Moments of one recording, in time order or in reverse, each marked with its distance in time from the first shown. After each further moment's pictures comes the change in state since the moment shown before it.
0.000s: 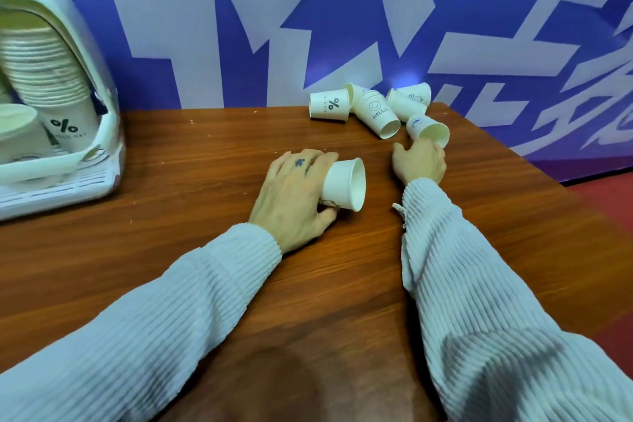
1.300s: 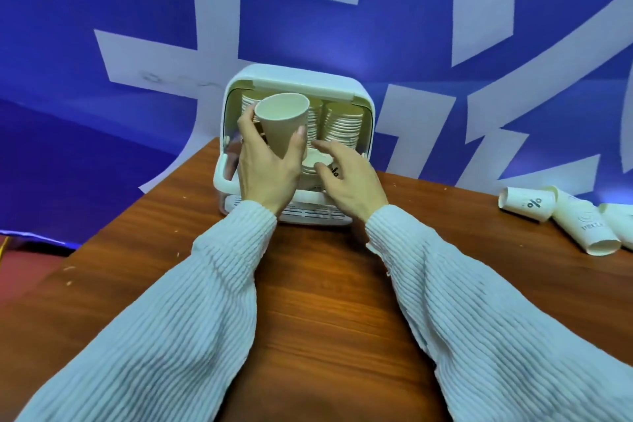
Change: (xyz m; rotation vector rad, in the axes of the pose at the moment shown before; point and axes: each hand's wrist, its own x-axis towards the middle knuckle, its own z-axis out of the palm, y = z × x) left_hand -0.130 -0.183 -0.233 -0.303 0.948 -0.651; right_hand -0.268 -0.305 0.105 0.337 -0.614 -1.100
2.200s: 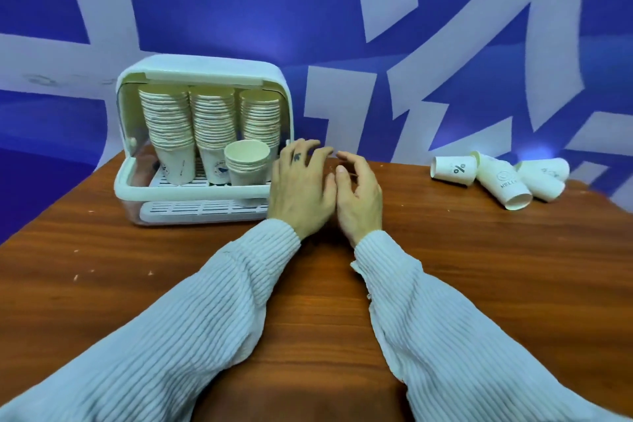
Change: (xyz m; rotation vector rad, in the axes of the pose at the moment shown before) left_hand -0.071 0.014 0.123 0.496 -0.423 0.420; right_hand -0.079 0.084 -0.034 0.302 0.502 0.285
